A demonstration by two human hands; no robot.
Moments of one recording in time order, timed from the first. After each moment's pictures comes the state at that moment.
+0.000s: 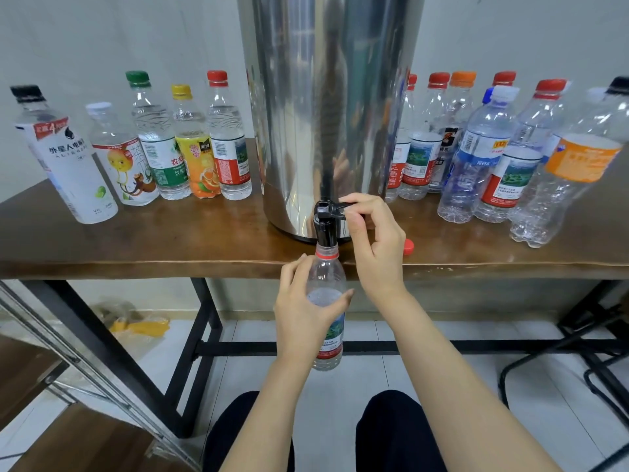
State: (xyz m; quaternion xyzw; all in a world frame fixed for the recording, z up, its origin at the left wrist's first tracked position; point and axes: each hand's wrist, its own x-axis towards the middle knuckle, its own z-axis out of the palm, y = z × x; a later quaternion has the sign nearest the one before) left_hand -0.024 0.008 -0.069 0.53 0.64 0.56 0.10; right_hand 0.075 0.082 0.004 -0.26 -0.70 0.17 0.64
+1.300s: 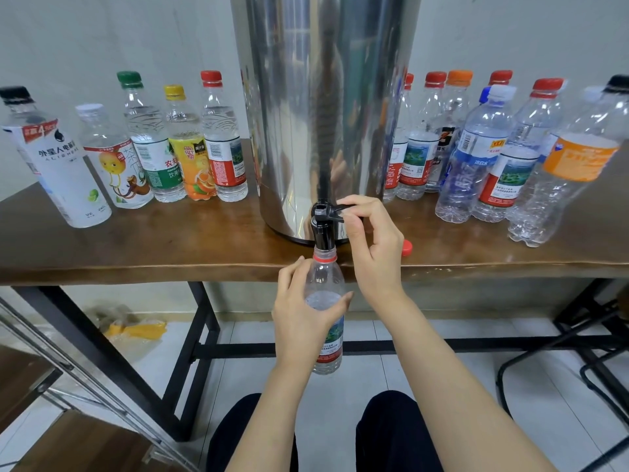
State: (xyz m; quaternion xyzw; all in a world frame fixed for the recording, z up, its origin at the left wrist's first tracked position) left_hand -0.024 0.009 -0.071 0.53 0.64 0.55 0.10; right_hand 0.074 0.083 0.003 -0.26 -0.70 0.17 0.64
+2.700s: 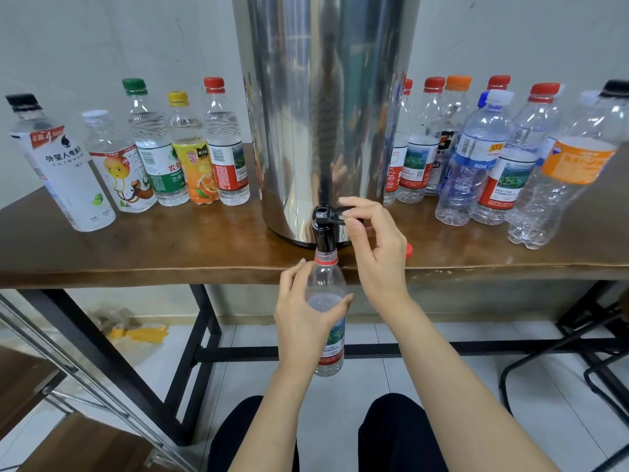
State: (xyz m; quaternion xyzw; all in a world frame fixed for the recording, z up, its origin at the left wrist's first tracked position) left_hand -0.023 0.009 -0.068 0.52 0.64 0.55 0.11; right_hand 0.079 0.076 0.007 -0.28 -0.71 0.17 0.62
